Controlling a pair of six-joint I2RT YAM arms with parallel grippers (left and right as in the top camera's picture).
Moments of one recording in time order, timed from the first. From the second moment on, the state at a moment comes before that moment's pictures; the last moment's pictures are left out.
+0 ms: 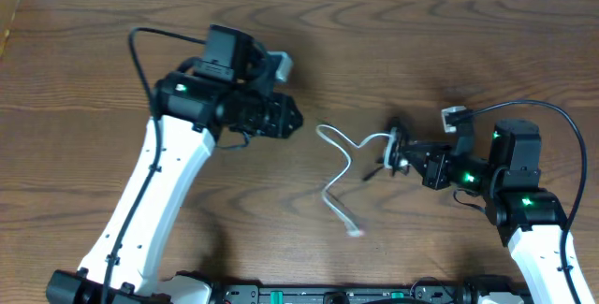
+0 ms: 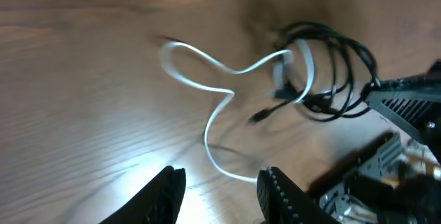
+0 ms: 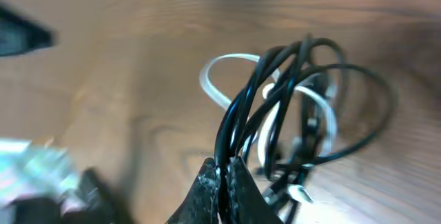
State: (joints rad) left arm -0.34 1.48 1.43 -1.11 0.46 -0.16; right arm 0.02 1.00 0.59 -0.38 -0.83 0.25
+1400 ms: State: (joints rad) left arm -0.66 1.77 1.43 -1.09 0.47 -0.16; right arm 0.02 1.00 0.59 -0.66 -0.28 0.36
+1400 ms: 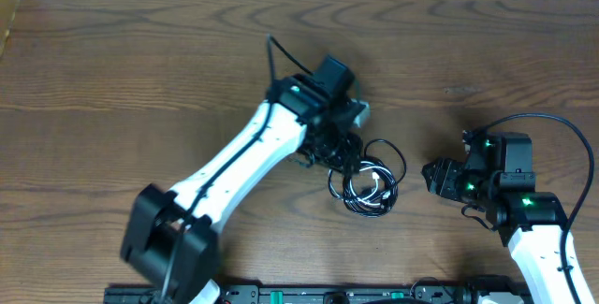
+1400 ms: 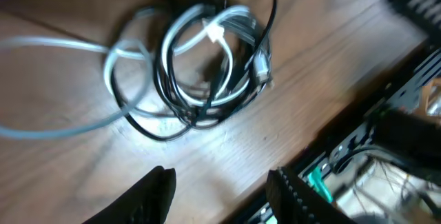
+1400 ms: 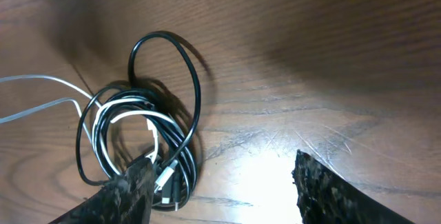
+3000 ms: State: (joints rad) left arm -0.80 1.88 1.15 -0.79 0.17 -0.91; right arm 0.02 1.00 0.59 -0.68 -0.27 0.36
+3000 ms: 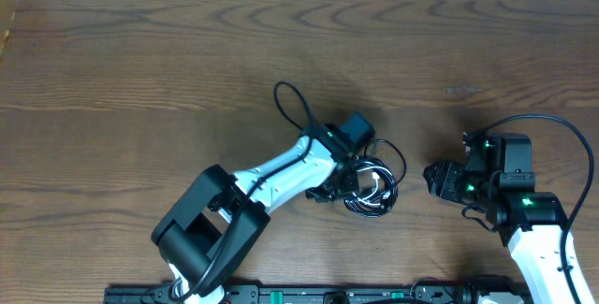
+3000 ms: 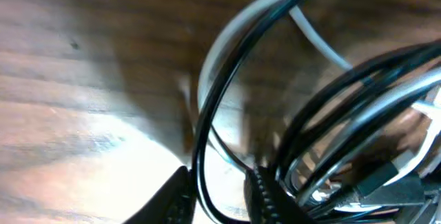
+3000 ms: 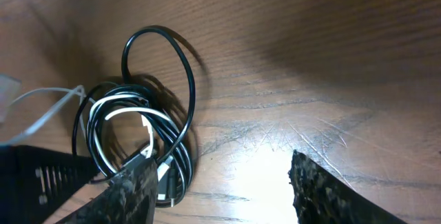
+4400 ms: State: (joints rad) left arm -0.60 1.56 1.22 -0.80 0.36 -0.38; right arm 0.02 1.00 0.59 -0.64 -0.42 0.27
